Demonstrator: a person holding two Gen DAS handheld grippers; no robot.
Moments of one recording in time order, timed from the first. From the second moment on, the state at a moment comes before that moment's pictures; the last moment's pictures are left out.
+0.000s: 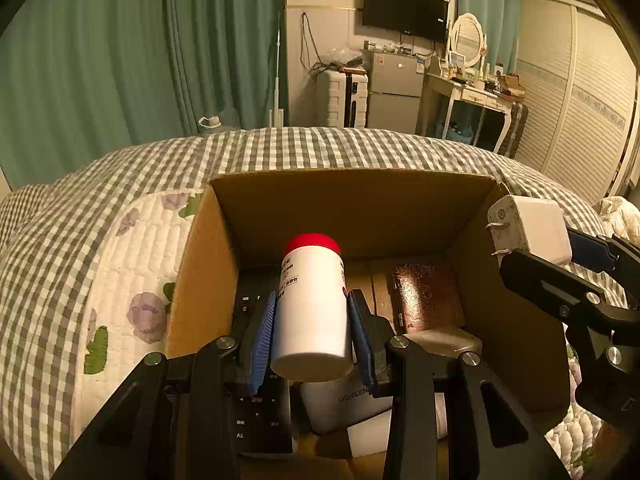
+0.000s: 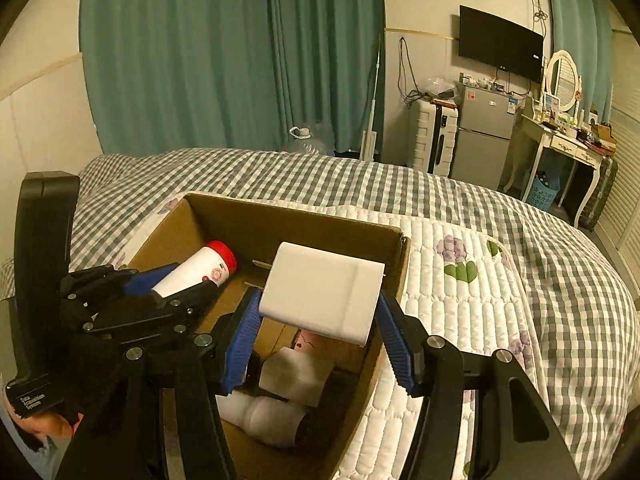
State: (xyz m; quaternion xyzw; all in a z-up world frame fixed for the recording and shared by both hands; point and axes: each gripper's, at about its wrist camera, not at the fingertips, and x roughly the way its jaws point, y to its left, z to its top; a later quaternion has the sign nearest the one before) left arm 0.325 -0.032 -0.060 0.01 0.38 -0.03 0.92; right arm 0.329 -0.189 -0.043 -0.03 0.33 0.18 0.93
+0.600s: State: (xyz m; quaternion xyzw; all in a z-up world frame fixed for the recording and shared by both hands) left arm 0.306 -0.021 -0.044 0.02 0.34 -0.02 0.94; right arm 0.345 -0.188 -0.037 -0.02 0.31 0.17 0.94
